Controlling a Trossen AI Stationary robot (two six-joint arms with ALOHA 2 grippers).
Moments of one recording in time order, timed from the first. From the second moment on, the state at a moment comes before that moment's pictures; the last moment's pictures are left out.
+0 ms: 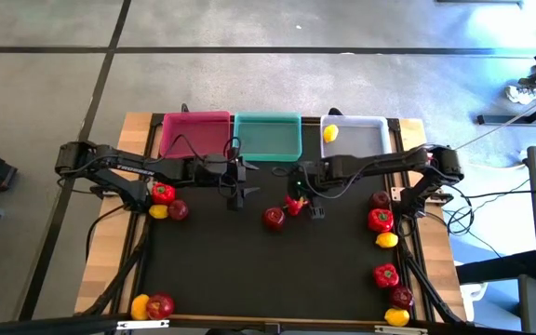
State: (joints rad) left arm 0.09 1.34 0.69 0.18 -0.14 0.19; right arm -0.04 1.67 1.19 -0.69 -0.05 -0.26
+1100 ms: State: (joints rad) left arm 0.09 1.33 0.69 0.28 -0.14 0.17; right arm -0.04 1.65 0.98 -0.38 0.00 -0.27
